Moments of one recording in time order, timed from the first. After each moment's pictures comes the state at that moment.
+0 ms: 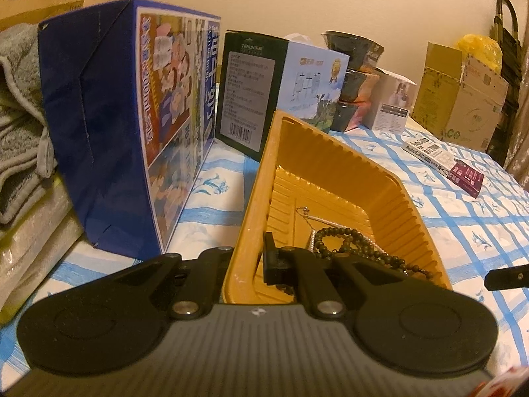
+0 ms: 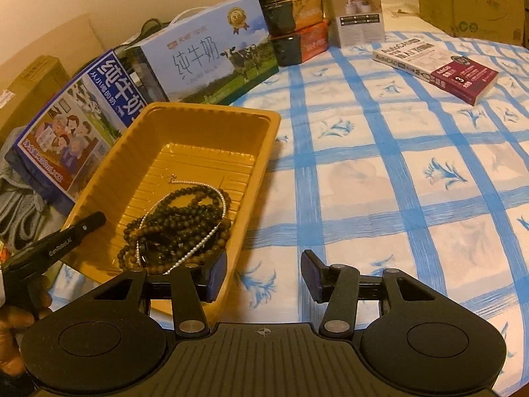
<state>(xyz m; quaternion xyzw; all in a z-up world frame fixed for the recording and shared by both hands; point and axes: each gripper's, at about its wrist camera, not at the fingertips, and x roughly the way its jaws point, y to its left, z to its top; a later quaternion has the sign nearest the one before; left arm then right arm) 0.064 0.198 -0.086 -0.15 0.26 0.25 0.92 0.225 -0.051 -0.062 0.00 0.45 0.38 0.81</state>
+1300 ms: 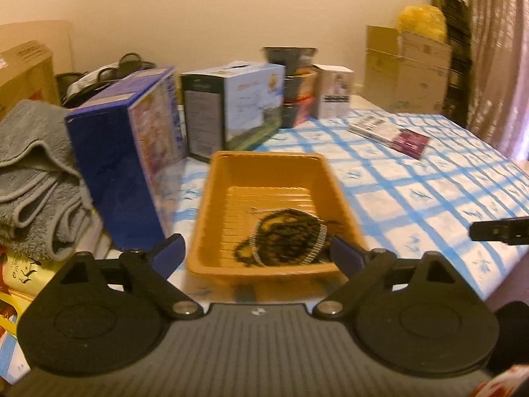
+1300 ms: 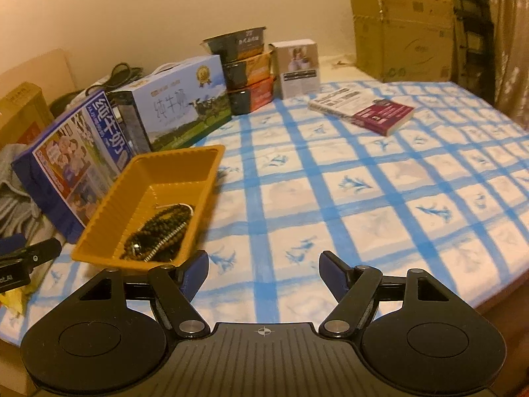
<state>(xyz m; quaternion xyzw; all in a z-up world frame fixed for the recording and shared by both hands) -0.011 0.105 -0.002 -0.06 0.29 0.19 0.94 0.118 -0.125 -0.006 -0.01 0.36 0.28 0.89</state>
